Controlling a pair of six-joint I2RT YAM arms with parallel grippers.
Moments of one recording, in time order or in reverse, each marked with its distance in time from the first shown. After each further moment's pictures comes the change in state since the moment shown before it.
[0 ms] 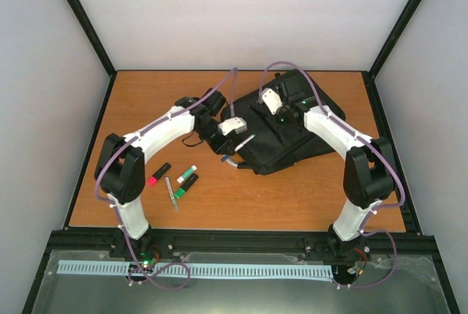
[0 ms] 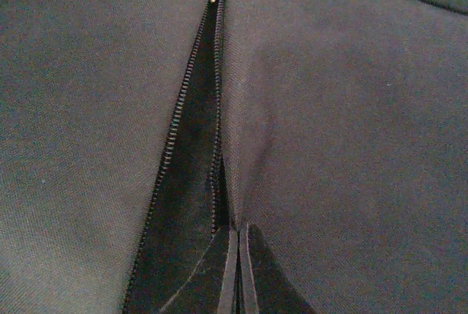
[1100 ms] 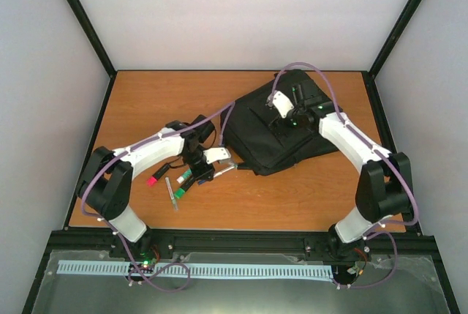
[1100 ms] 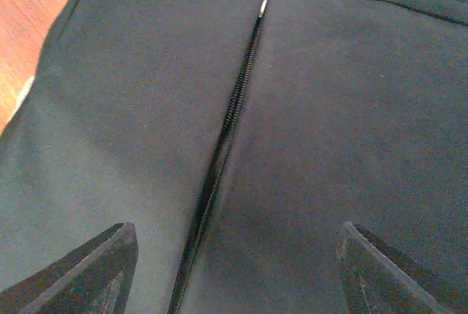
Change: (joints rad) left arm -0.024 -0.151 -0.342 0.020 -0.175 0.177; right arm -0.101 -0.176 -0.115 -0.018 -0.224 -0.084
